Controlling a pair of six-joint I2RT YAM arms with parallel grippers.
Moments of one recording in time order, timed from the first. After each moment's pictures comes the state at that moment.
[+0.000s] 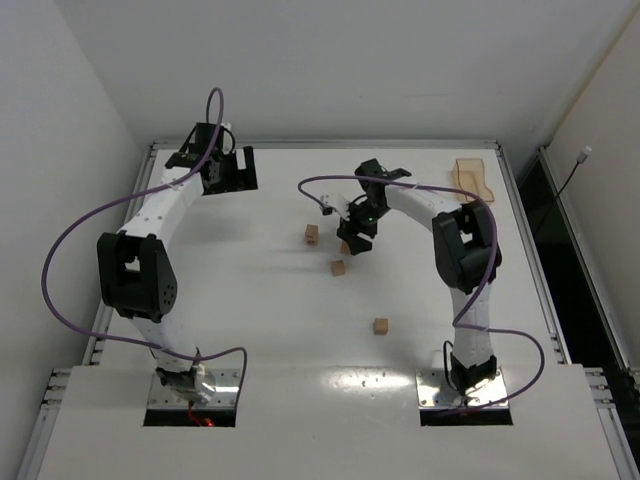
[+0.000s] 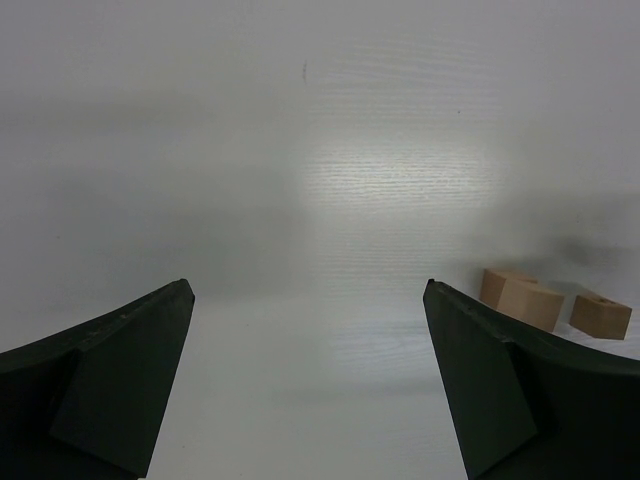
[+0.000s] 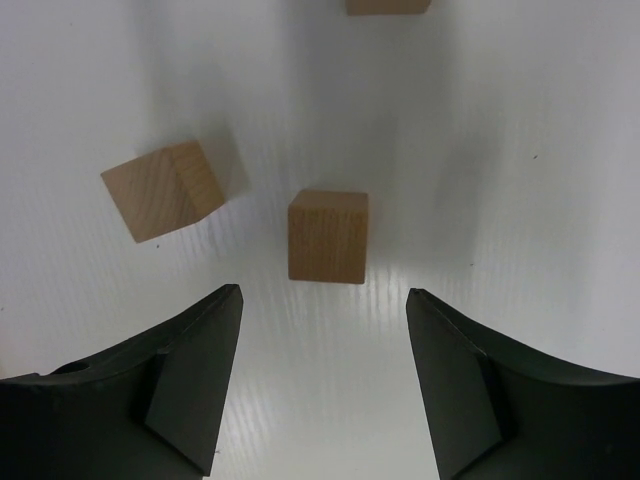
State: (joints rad) left arm -0.12 1.75 1.55 -0.61 0.01 -0.23; right arm 0.41 2.11 1.56 -0.79 -0.48 -0.97
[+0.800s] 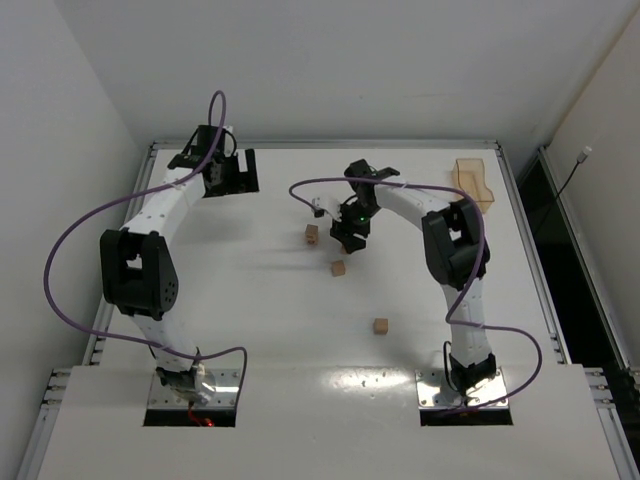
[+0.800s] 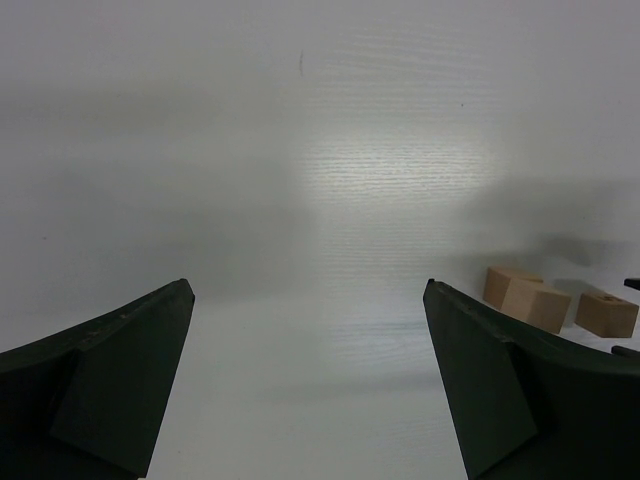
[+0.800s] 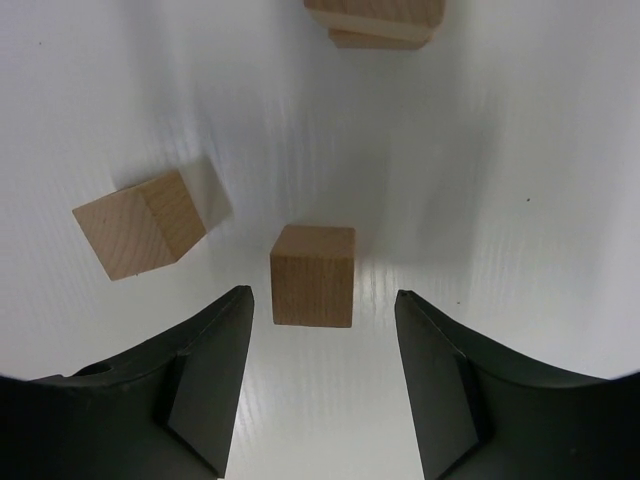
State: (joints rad) left arm -0.12 1.77 1.53 -0.60 0.02 -0.23; right arm 0.45 2.19 1.67 -0.82 -0.43 -0.98
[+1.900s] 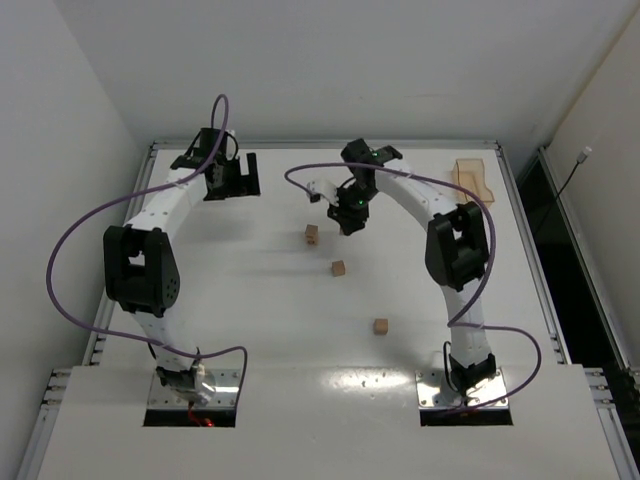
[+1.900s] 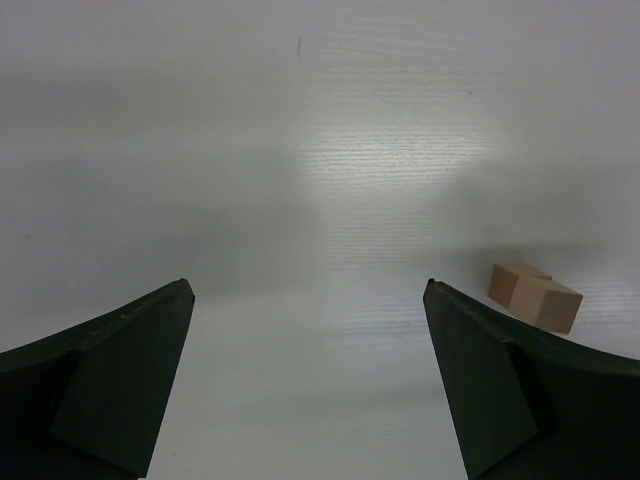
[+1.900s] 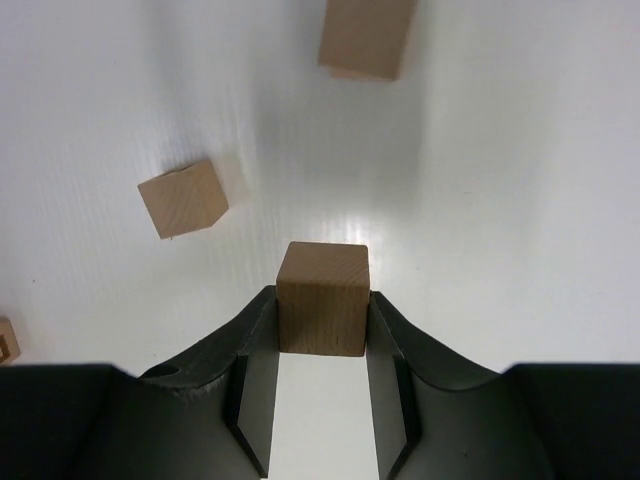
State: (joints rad) left arm -0.12 1.80 1.53 -0.60 0.03 -0.23; right arm 0.46 2.19 1.86 -1.03 -0.42 -1.02
